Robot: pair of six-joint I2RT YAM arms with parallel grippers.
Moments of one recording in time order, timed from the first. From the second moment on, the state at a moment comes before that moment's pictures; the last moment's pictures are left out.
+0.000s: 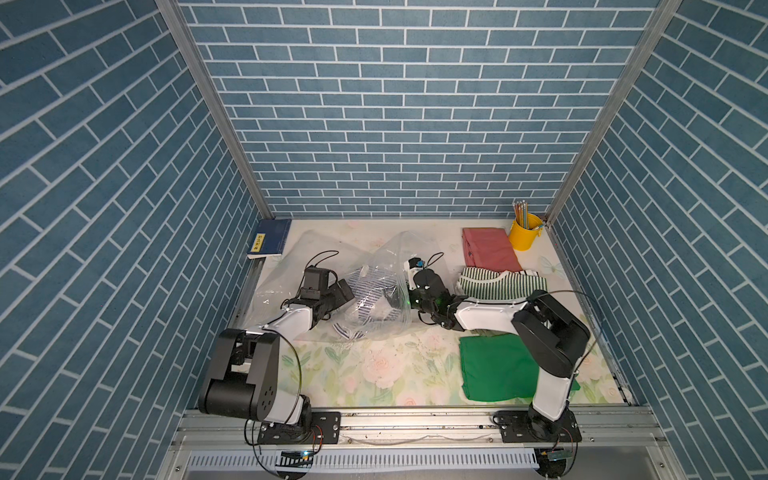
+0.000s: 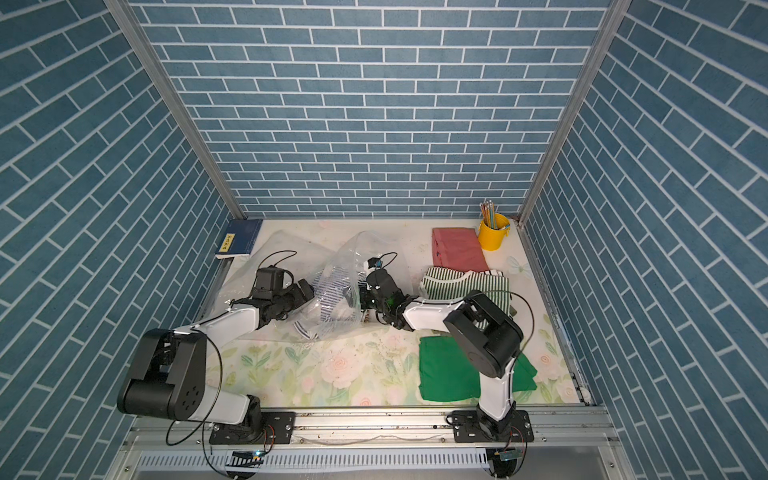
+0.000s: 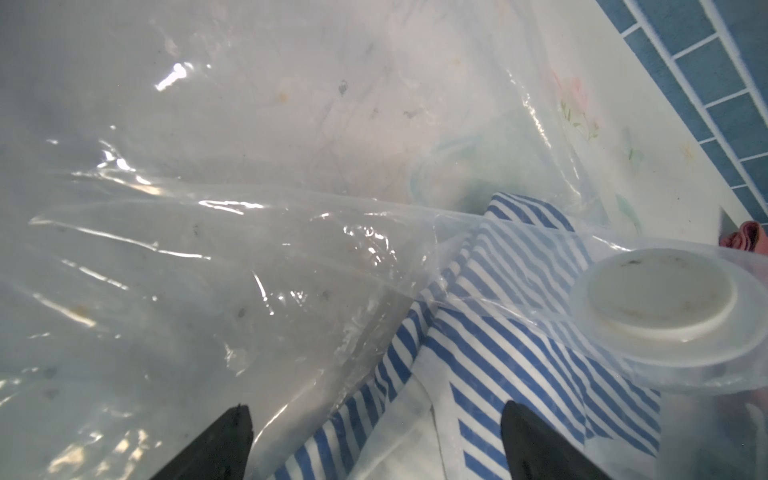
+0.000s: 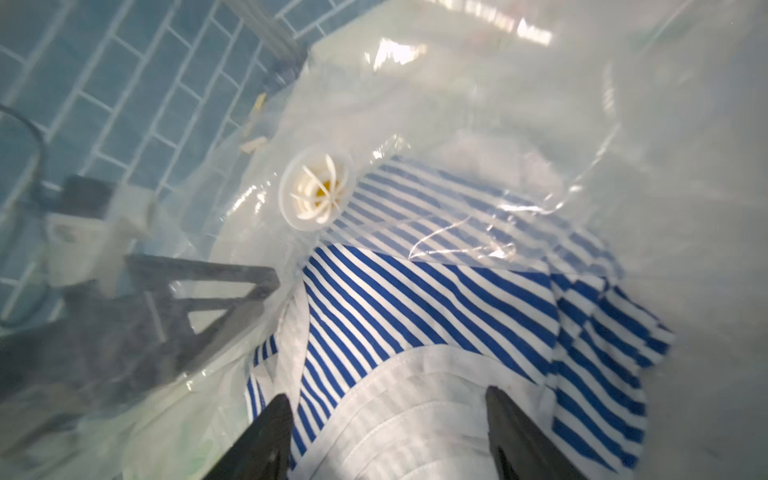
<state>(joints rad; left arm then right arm) -0.14 1.45 0.66 -0.07 0.07 -0.66 0.87 1.80 0.99 0.33 -0.06 0.70</state>
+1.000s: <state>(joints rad) -0.14 1.44 0.59 0.01 0.07 -0.69 0.87 1.91 1.01 0.19 -0.08 0.81</state>
